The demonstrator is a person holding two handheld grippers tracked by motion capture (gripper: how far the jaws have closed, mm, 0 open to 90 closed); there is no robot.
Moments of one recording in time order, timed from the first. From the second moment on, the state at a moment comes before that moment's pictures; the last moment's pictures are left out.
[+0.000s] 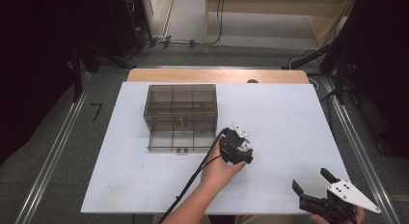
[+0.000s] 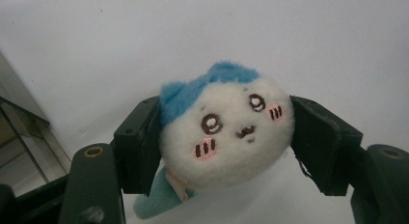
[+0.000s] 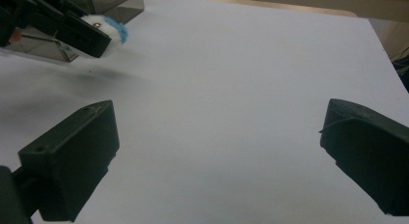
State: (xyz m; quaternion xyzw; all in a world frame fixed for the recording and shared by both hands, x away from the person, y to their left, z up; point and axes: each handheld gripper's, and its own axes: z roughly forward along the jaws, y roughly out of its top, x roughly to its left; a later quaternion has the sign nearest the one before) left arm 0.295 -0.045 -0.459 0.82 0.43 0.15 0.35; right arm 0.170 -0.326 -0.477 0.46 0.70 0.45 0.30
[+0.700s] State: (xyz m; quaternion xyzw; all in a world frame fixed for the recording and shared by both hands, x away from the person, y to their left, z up) left arm 0.287 -0.029 -0.453 0.81 0.41 0.20 0.38; right arm 0.170 -0.326 -0.478 0.46 0.70 0.45 0.30
